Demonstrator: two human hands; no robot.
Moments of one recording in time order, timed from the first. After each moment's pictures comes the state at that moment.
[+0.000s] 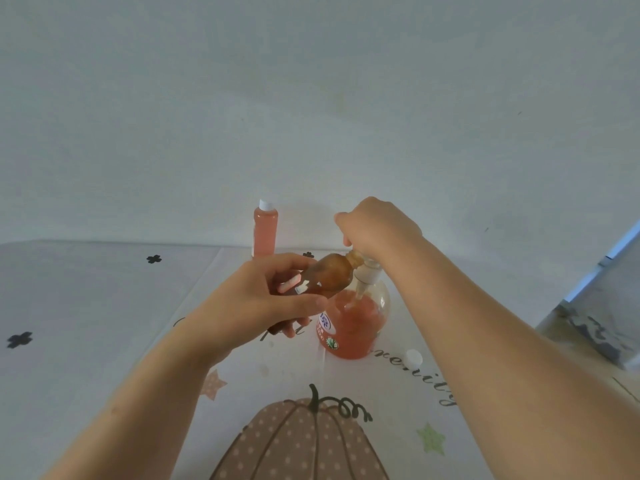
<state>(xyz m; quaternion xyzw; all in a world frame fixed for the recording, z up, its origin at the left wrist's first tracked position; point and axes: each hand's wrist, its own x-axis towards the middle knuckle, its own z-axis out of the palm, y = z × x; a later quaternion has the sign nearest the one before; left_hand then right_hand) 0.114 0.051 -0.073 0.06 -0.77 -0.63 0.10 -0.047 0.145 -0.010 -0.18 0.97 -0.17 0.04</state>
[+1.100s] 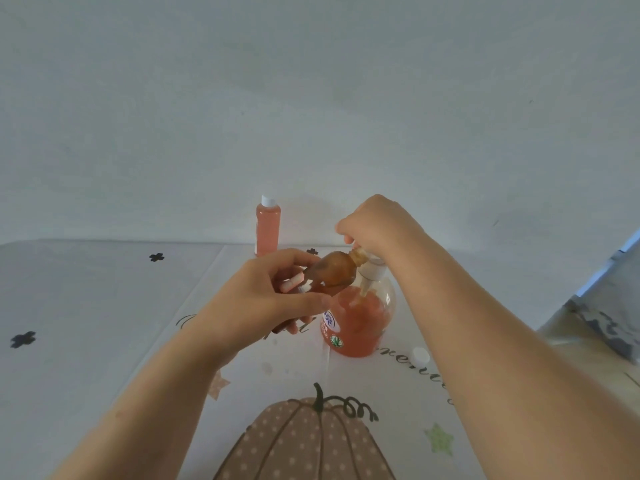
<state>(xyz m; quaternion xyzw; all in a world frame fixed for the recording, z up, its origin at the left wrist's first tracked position) 0.110 0.053 -0.079 0.08 -0.77 -0.62 0.12 -0.063 0.140 -0.027 -0.17 0.96 -0.23 0.06</state>
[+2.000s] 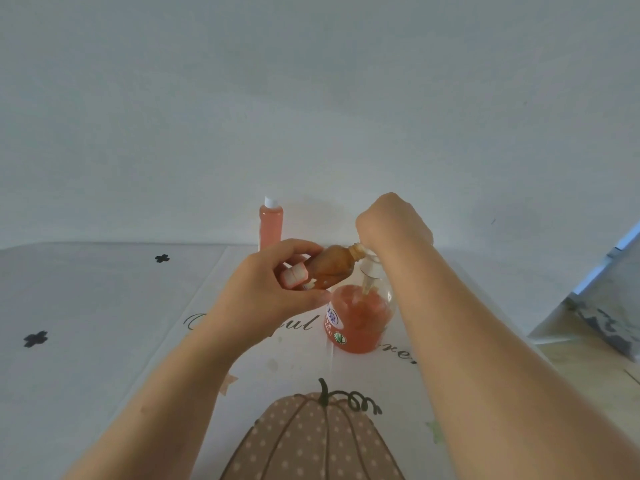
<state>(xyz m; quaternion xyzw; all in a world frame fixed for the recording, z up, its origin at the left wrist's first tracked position) 0.110 0.056 -0.081 0.10 -0.81 -0.53 0.24 -0.042 0.151 -0.013 -0.09 0.97 -0.23 0.02</state>
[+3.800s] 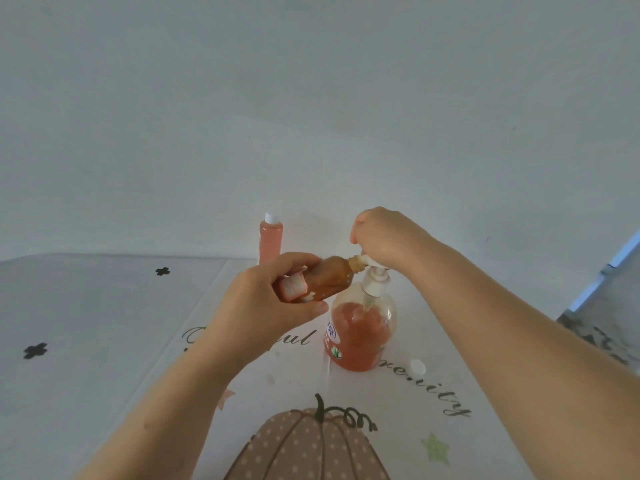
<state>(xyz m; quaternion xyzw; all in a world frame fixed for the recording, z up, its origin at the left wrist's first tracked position) 0.115 0.058 -0.075 0.09 -0.83 -0.49 0.26 -0.054 0.159 -0.004 -0.28 0.96 -0.08 0.02</state>
